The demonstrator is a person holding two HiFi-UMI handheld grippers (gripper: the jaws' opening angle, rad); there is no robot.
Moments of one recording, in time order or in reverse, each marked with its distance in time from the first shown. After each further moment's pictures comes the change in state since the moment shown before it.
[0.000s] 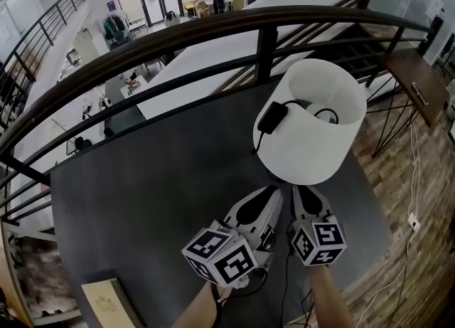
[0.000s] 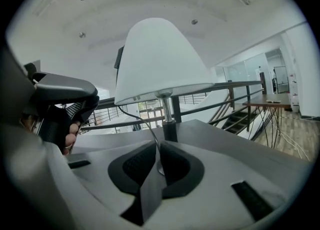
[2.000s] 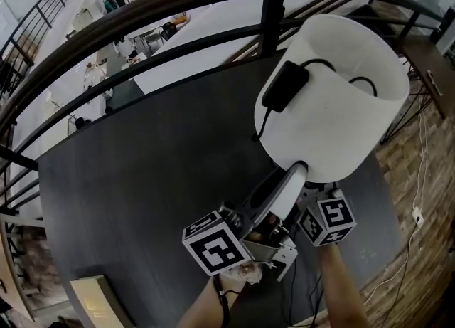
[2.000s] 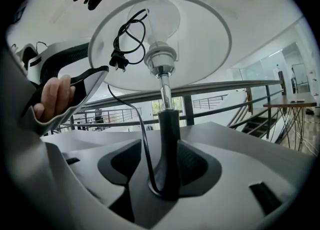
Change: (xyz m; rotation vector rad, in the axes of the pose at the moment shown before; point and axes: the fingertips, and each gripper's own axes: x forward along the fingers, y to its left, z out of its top) left arm 0.042 0.021 0.007 -0.461 -0.208 -0.275; right arm 0.079 -0.008 -0.024 -0.074 -0.057 0.175
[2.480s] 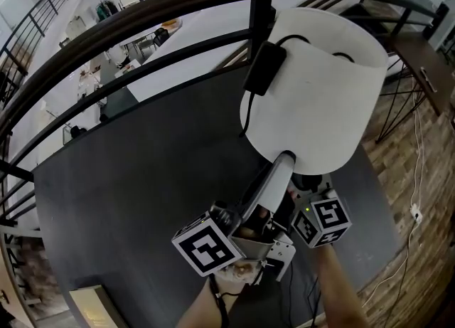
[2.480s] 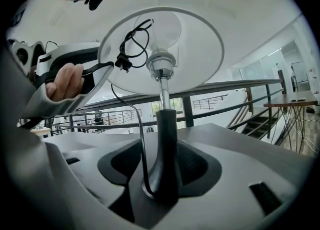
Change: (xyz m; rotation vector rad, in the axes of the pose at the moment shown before) left arm 0.027 -0.003 0.012 -0.050 -0.054 -0.017; right arm 0.005 -0.014 0.007 0.013 -0.012 0.006
